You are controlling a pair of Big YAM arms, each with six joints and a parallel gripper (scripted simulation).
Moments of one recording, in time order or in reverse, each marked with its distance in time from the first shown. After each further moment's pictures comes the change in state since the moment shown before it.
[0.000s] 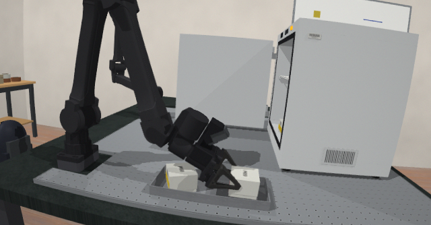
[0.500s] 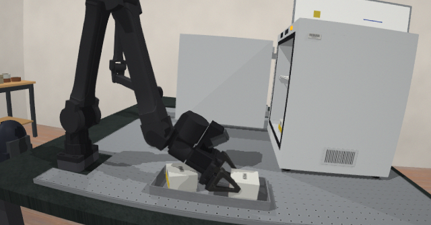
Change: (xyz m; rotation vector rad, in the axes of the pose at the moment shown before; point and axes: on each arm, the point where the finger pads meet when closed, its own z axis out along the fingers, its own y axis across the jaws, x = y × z) left arm 0.000 0.000 0.000 0.000 0.000 0.000; right arm 0.007 0.000 0.004 0.000 -0.001 0.000
